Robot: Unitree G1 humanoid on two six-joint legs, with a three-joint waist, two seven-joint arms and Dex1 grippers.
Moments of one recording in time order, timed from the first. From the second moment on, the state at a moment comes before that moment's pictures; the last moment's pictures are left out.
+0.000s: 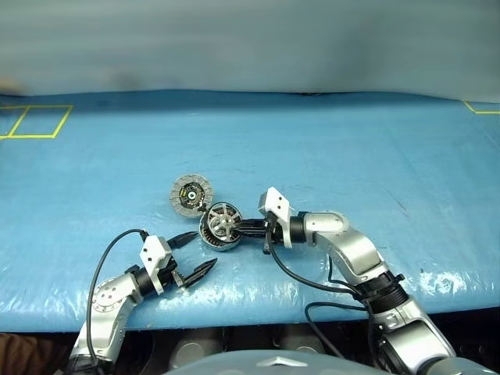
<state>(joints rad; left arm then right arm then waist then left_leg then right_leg) 0.19 0.40 -0.02 0.07 -0.32 -0.17 -0.95 -0.35 -0.37 0.35 -0.04 0.26 0.46 0.96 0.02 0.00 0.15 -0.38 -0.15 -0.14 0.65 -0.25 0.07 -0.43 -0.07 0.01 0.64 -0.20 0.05</state>
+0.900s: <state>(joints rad) 0.20 0.39 0.00 0.07 -0.32 -0.19 -0.87 -0.35 -0.29 0.35 -0.01 0.22 0.44 0.88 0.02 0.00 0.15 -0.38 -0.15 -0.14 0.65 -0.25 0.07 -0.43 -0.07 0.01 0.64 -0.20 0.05</state>
